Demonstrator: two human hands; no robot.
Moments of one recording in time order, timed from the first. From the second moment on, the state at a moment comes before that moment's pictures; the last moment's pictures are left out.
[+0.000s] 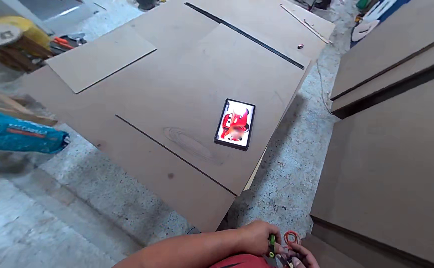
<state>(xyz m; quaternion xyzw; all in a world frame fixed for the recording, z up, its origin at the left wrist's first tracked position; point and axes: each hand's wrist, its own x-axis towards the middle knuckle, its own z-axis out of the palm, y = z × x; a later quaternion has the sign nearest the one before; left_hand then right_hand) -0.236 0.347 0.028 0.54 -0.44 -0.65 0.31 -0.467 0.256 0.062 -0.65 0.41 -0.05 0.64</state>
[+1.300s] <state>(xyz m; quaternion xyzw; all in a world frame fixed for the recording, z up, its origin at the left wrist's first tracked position) -0.114 0.227 0.045 0.76 0.08 -0.26 0.58 -0.042 -0.080 0.031 -0.85 -0.29 0.34 0.29</state>
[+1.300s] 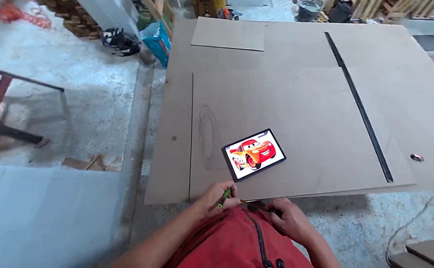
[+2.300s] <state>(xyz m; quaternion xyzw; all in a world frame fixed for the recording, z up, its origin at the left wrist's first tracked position) -0.072 0.156 0.017 0.79 0.41 -0.01 0.46 0.200 -0.153 -0.057 -0.83 -0.38 0.22 0.33</state>
